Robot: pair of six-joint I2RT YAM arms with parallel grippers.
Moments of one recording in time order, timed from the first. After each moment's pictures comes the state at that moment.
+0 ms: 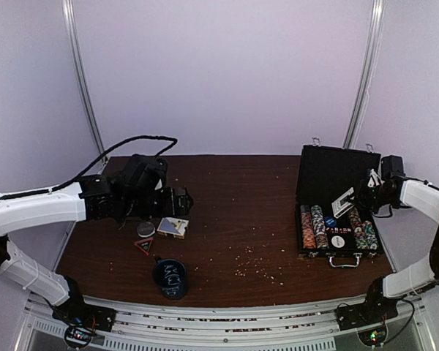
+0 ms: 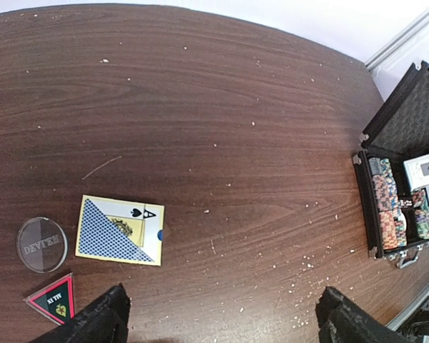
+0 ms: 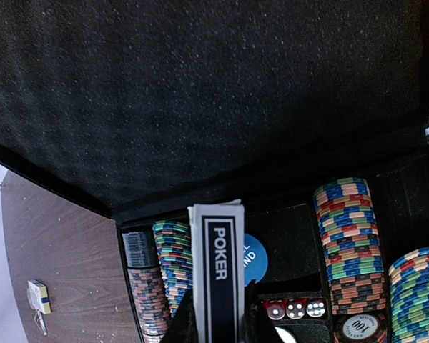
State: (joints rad) left arm -0.92 1.34 1.03 -0.42 -0.29 -0.75; right arm -0.21 1.29 0.83 -0.43 -0.36 0.39
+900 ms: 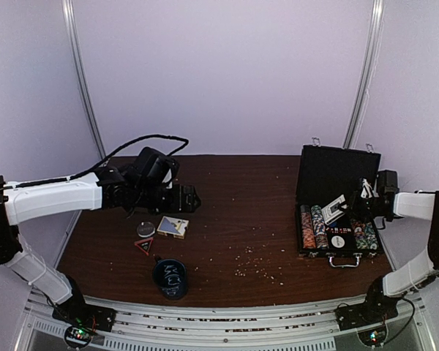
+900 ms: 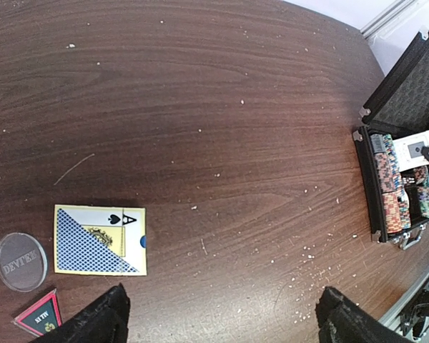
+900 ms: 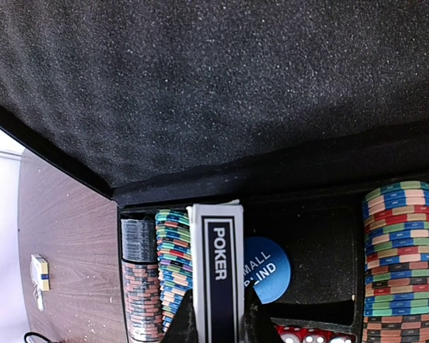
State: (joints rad) left arm -0.84 1.47 1.12 -0.42 -0.11 -0.67; right arm -0.21 1.37 0.67 -0.15 -0.51 0.34
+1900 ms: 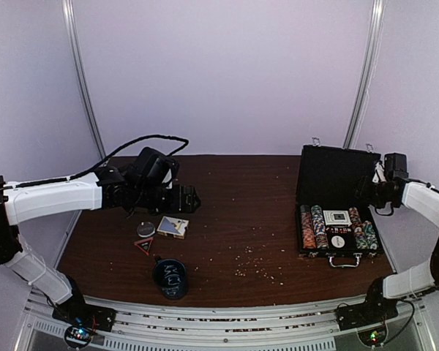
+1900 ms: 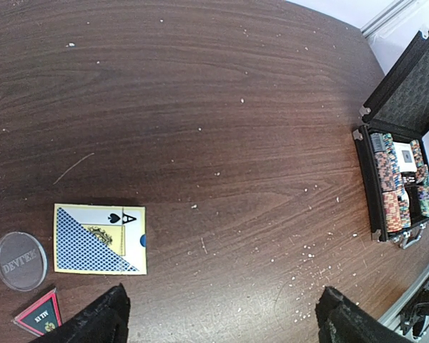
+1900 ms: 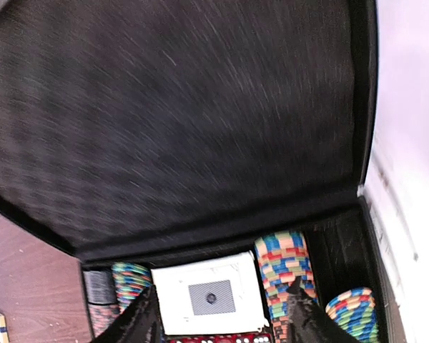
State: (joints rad) left arm -0.84 1.47 1.12 -0.43 -0.11 -0.67; right arm -0.21 1.25 0.81 -0.33 -0.17 0.31
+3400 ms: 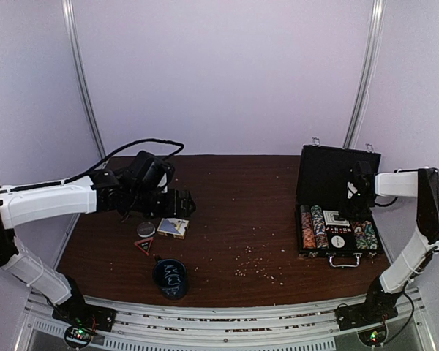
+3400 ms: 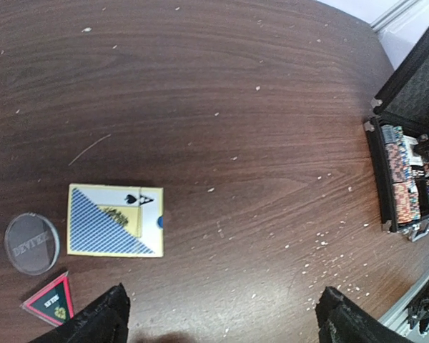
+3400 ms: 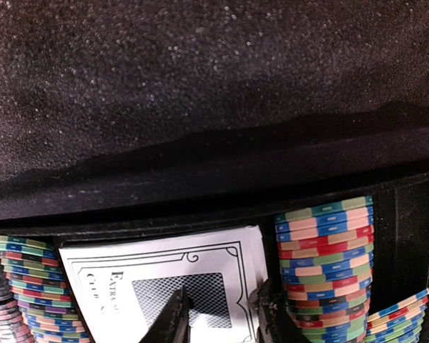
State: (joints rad) left arm -0.84 1.42 1.07 -0.45 -0.12 -0.67; right arm -0.03 1.61 0.92 -0.47 0.03 0.27
